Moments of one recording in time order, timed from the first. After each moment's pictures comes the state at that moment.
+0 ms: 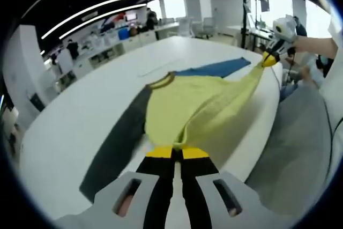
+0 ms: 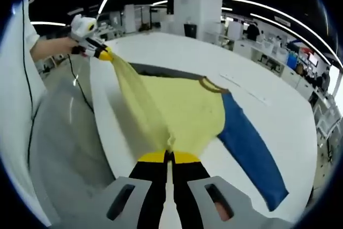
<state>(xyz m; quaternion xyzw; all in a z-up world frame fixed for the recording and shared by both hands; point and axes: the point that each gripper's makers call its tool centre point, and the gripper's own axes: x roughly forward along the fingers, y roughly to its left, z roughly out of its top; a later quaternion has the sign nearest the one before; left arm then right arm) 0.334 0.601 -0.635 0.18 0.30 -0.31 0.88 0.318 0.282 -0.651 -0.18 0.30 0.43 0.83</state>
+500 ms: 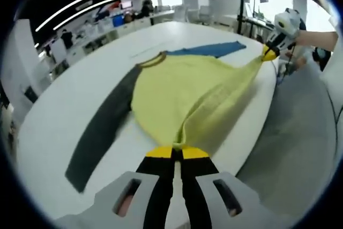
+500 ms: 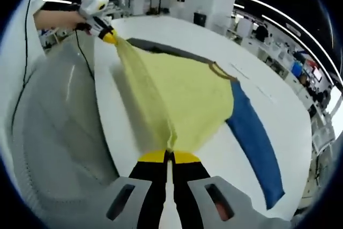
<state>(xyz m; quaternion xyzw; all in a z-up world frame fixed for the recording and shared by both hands) 0.313 0.602 -0.683 0.18 0.35 -0.32 0.86 0.292 0.280 -0.695 -0.29 0.31 0.45 0.79</state>
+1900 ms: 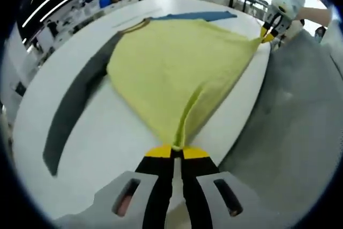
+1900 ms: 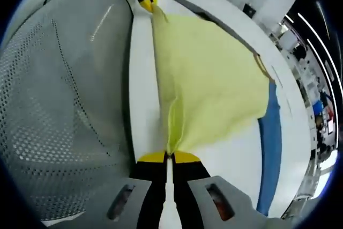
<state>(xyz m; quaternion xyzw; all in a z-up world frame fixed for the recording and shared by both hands) 0.272 0.615 -0.758 0.20 0.42 -0.34 0.82 0.254 0.271 -0.751 -0.43 0.34 0.51 0.67</state>
